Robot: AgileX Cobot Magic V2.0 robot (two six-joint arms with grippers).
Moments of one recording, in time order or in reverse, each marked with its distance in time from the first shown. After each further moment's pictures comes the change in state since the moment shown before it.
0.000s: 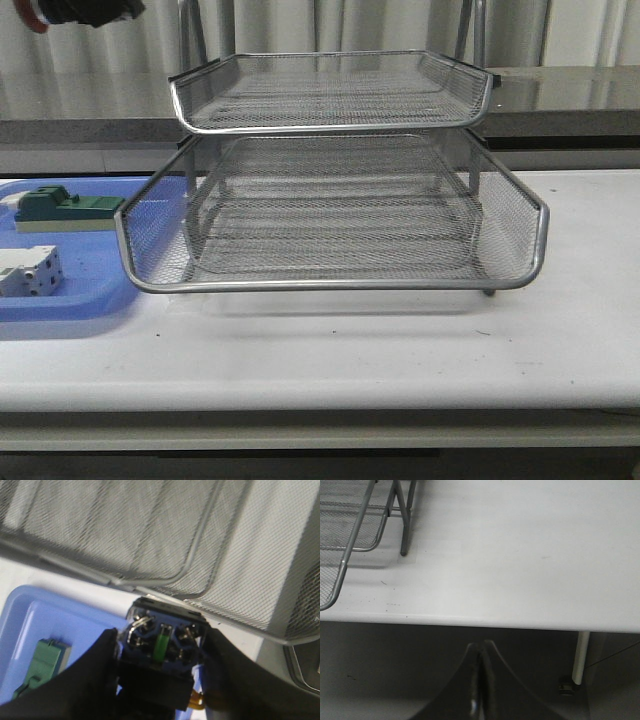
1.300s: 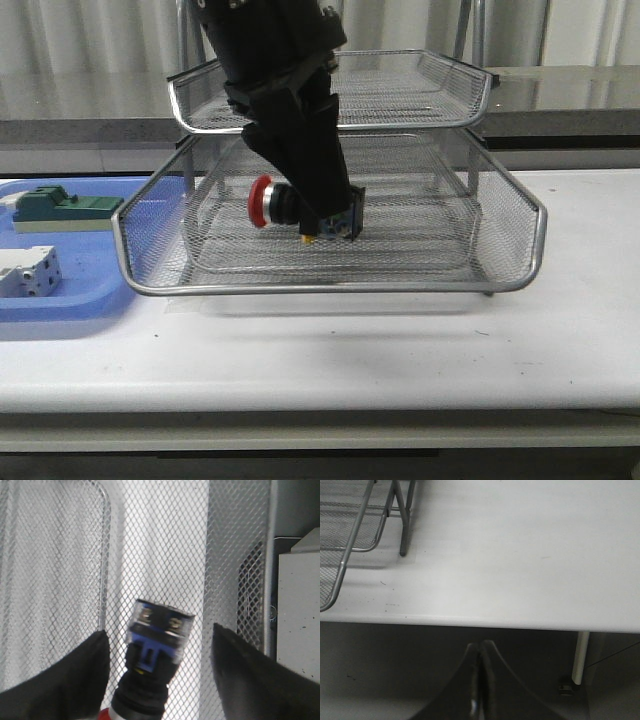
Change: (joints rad) left arm -0.374 0.226 0.073 0.002 -0.177 -0.065; right arm 0.000 0.000 0.000 0.000 0.000 0.000
